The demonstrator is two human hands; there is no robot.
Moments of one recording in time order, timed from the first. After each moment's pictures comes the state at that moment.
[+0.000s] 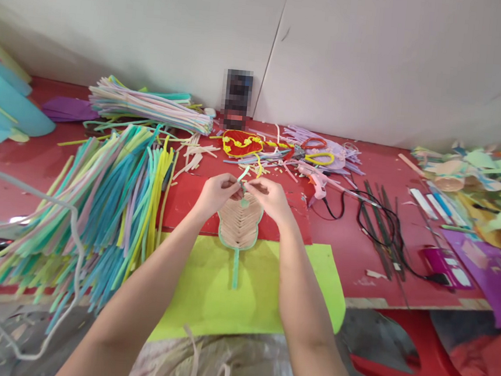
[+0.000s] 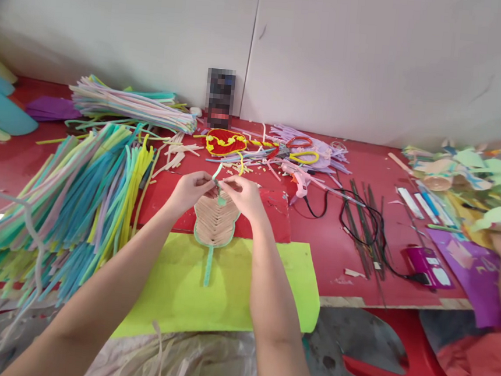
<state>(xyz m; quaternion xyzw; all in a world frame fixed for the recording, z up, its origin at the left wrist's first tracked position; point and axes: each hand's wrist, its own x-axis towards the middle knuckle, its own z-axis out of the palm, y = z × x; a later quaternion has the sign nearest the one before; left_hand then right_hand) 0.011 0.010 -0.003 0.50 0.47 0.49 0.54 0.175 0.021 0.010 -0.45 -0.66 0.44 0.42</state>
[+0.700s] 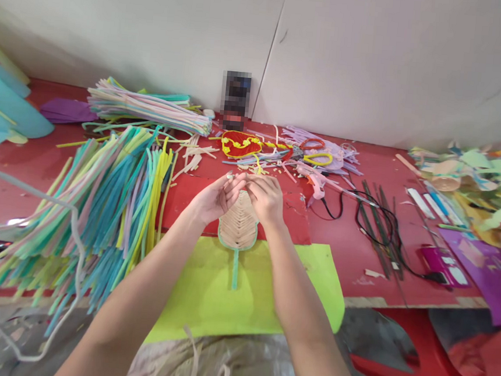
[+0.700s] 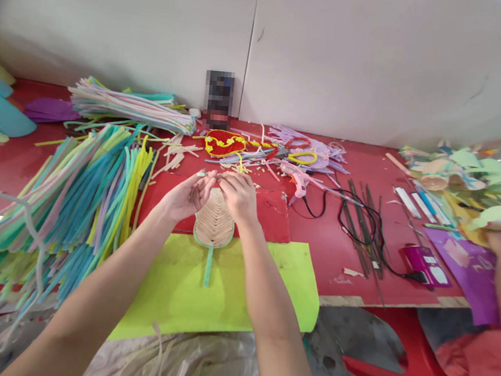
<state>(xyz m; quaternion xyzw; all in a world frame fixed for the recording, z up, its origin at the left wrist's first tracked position) 0.007 0.001 0.021 0.13 0.35 0.50 0.78 0.168 0.014 0.006 -0.41 -0.81 0.12 0.40</state>
